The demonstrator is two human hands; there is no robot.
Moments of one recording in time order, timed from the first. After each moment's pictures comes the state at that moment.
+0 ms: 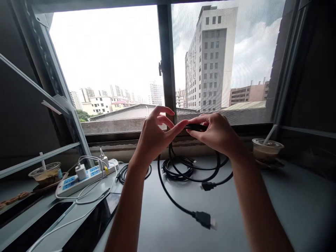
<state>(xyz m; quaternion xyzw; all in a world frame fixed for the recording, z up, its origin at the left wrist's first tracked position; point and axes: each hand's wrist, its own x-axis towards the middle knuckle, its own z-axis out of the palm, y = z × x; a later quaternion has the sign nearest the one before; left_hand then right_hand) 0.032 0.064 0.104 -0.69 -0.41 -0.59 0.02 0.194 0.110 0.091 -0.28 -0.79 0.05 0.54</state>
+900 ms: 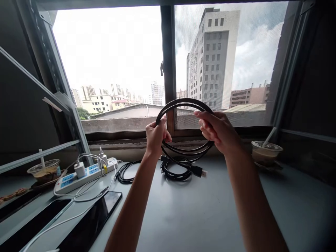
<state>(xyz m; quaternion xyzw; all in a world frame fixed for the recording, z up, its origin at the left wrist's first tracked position) 0.039 0.106 0.085 -0.50 -0.34 -0.75 -0.28 0.190 0.115 0.096 -0.15 -0.66 0.44 0.59</state>
